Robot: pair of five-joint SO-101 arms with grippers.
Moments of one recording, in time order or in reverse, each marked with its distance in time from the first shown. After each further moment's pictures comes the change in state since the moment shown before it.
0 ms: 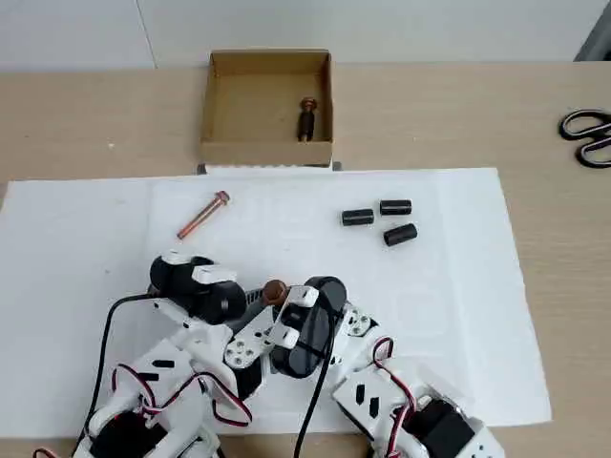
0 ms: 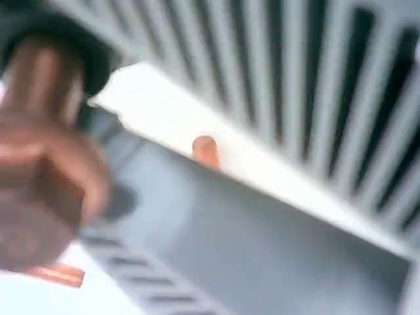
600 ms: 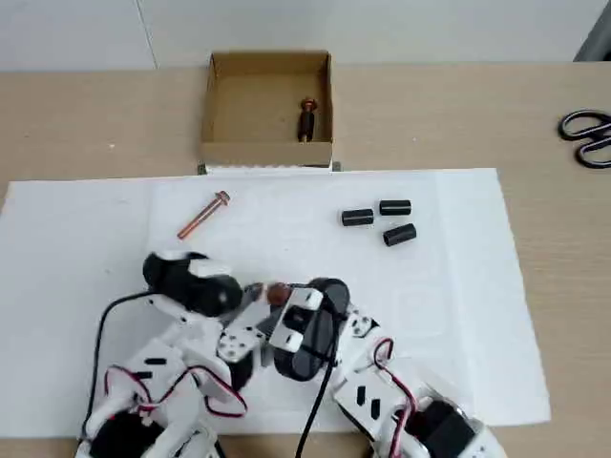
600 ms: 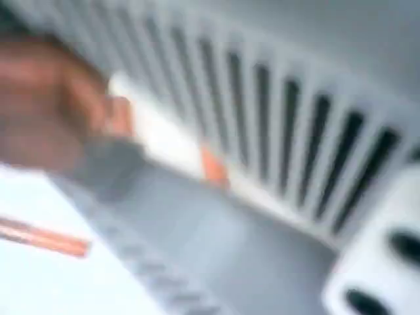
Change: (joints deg) left arm -8.1 0.4 -1.3 3.1 -5.0; right arm -0.3 -0.2 -0.3 -0.4 0.1
